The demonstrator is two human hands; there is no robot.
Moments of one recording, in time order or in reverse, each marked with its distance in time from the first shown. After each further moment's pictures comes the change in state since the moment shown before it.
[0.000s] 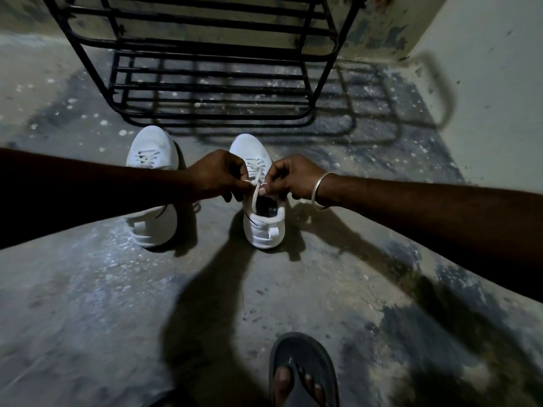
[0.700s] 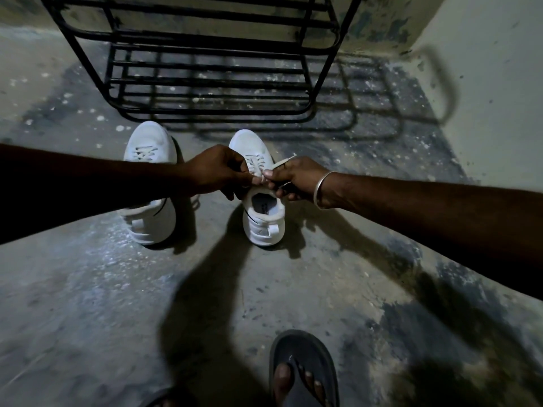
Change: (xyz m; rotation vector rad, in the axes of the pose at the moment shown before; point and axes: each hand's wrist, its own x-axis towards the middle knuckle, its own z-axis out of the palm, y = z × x) left_hand 0.000 0.007 -0.001 -0.043 -0.030 -0.046; right_hand 0.006 0.010 0.003 0.331 0.004 0.217
